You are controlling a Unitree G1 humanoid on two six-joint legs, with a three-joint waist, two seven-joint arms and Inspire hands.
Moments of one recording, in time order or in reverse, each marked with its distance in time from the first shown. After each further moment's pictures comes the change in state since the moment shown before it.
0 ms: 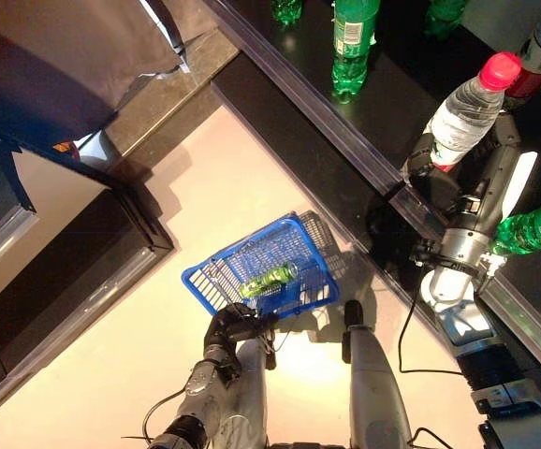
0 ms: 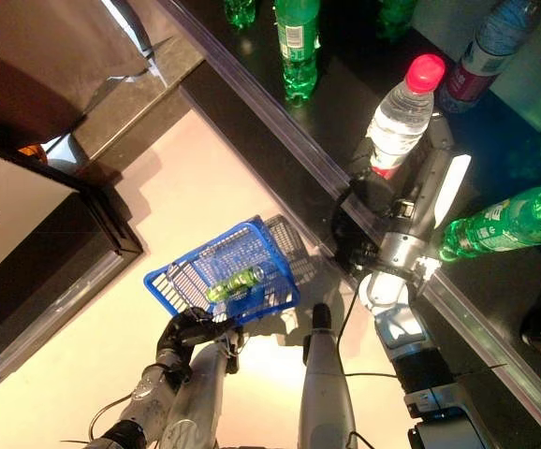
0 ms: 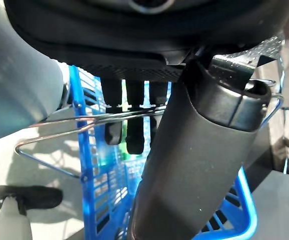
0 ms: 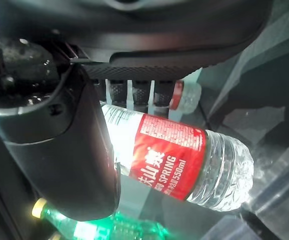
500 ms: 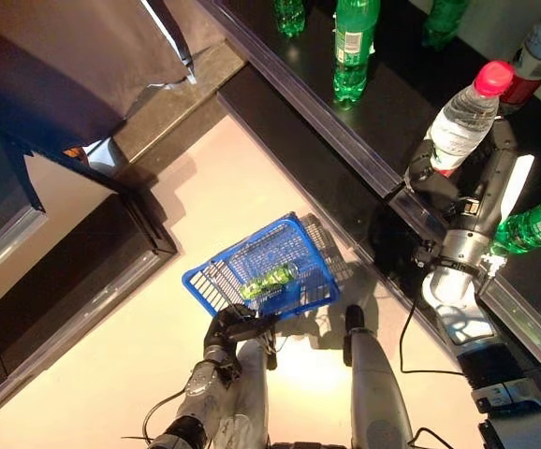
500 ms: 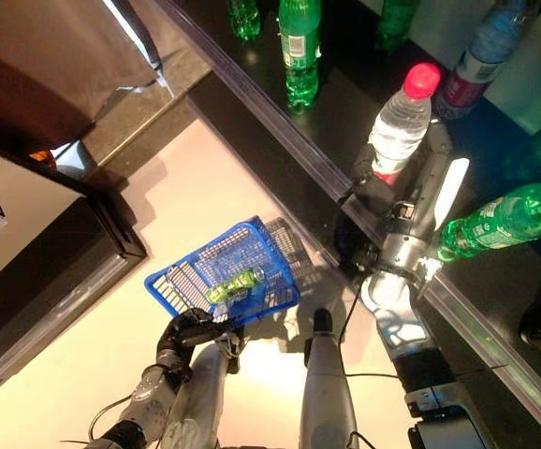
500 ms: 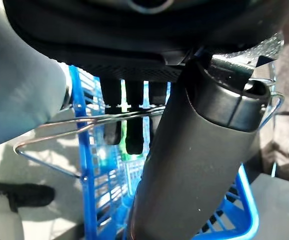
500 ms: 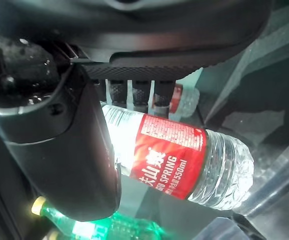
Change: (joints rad) left arm 0.015 -0.016 0.004 0.013 -0.024 0.001 0.002; right arm 0.053 0.001 -0.025 0.038 0.002 0.030 0.037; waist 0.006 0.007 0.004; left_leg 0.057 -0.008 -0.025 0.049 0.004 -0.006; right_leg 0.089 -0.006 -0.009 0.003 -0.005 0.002
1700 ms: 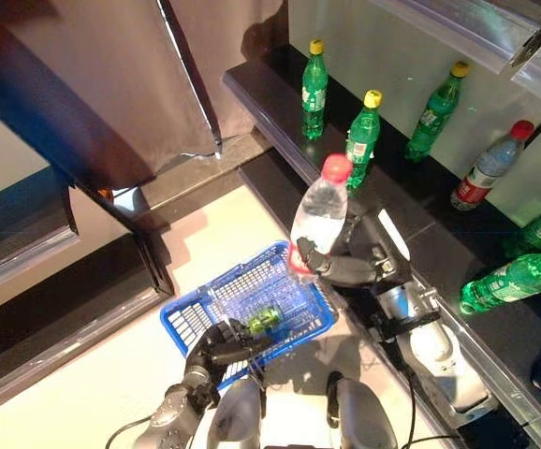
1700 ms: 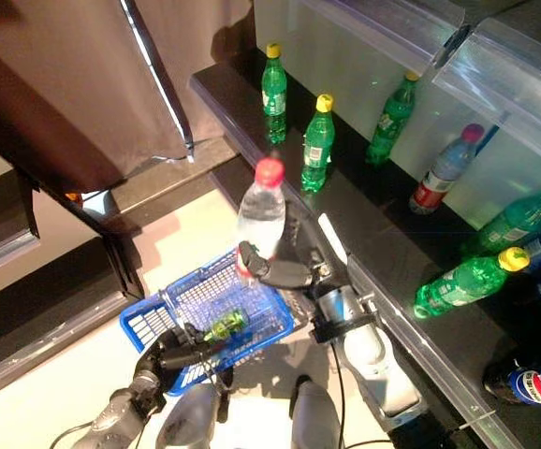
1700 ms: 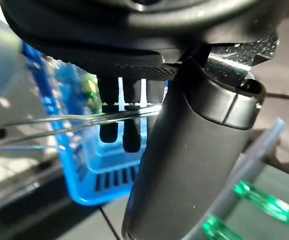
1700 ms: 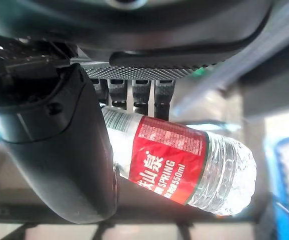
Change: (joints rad) left arm 0.334 0.266 -0.014 -0.780 -0.105 0.336 -0.006; right arm 0.296 0.015 0.248 -0.370 0.365 0.108 0.690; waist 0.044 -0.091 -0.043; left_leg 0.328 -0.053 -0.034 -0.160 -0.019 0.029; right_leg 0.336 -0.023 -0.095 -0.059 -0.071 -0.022
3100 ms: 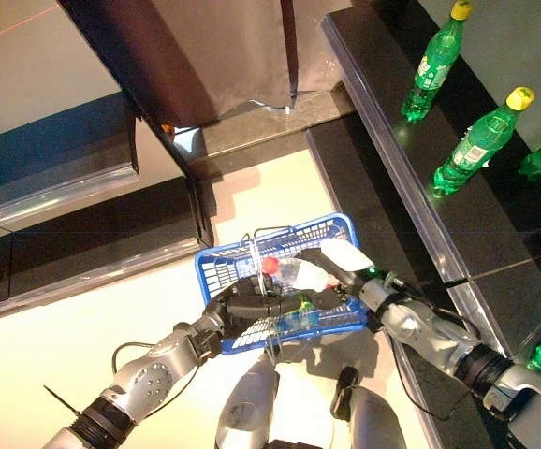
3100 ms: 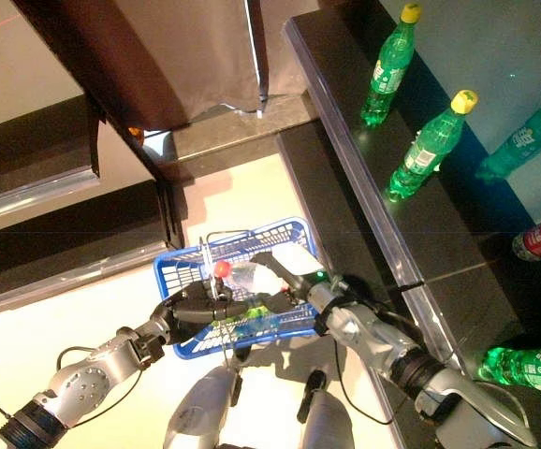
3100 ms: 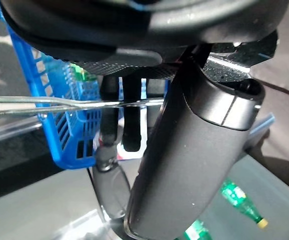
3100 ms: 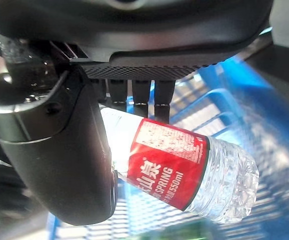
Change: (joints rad) left arm -0.318 0.324 -0.225 -0.157 -0.385 0.180 -0.078; right arm -0.452 -0.239 0.443 0.462 -0.679 0.097 -0.137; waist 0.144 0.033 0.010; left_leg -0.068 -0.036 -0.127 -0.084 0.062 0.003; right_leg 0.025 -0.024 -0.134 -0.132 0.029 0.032
